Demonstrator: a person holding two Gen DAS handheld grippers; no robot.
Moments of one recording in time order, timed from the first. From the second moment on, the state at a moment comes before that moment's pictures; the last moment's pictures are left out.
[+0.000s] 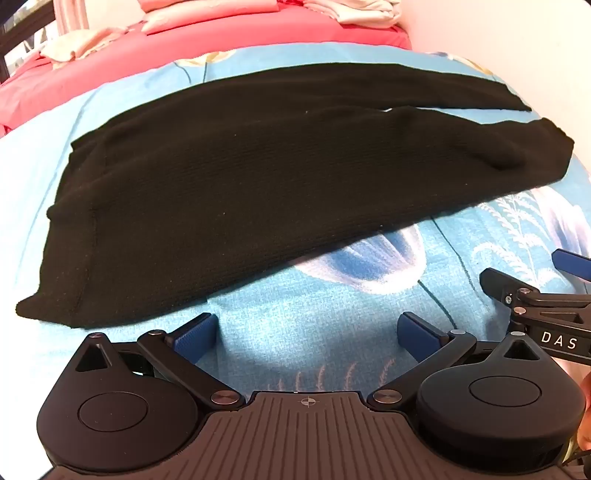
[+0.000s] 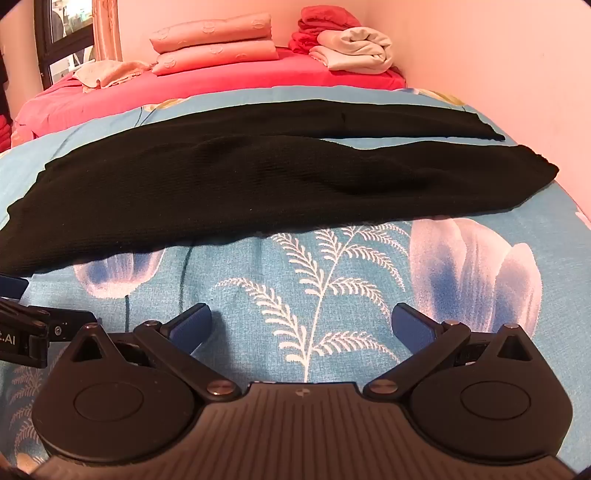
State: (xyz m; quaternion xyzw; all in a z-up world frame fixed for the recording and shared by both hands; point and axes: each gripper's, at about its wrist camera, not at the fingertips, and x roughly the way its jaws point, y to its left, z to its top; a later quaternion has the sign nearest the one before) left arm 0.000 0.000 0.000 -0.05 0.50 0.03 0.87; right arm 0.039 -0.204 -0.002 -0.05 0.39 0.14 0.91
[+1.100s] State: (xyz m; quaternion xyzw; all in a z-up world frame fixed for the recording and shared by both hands) left arm -0.004 0.001 -0.001 -0.05 0.49 0.03 0.87; right arm 0.036 -0.203 -0.001 -0.06 0.38 0.13 0.91
